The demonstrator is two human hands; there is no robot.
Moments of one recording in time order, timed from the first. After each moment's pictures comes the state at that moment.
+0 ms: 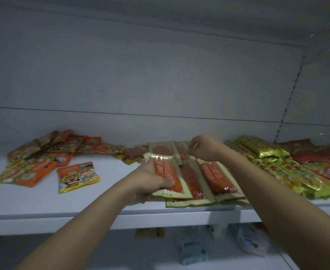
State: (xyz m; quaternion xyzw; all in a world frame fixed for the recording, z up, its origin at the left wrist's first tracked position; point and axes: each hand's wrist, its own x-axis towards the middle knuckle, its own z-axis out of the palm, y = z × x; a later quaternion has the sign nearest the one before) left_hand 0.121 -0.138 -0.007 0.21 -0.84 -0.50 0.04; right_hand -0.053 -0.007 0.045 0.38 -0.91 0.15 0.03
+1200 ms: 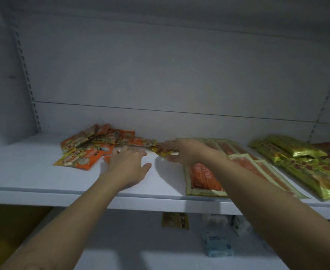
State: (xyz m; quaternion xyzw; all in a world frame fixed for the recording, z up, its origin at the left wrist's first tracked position) left_hand 0.196 -0.242 -0.027 0.24 -0.96 0.01 0.14; right_hand 0.046 -0.102 0.027 0.49 -0.87 0.02 0.01
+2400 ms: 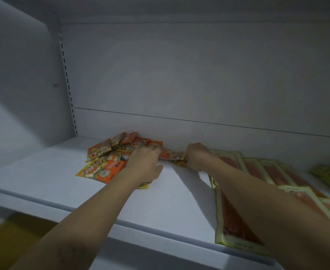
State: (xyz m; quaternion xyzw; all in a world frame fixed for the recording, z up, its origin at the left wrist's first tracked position) left_hand 0.158 -0.306 -0.011 0.29 -0.94 0.03 0.15; right_hand -0.011 -0.224 0.008 0.49 -0.87 0.02 0.02
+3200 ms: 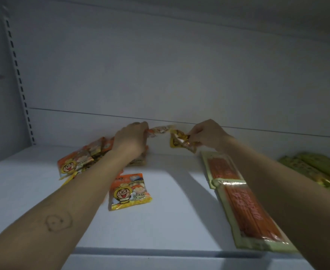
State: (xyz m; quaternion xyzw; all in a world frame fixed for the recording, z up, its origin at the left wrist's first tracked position) left_hand 0.130 -0.387 0.031 0.22 -0.92 -0.05 0.31; right_hand -0.025 -0.207 0.070 0.39 -0.82 0.41 -0.05
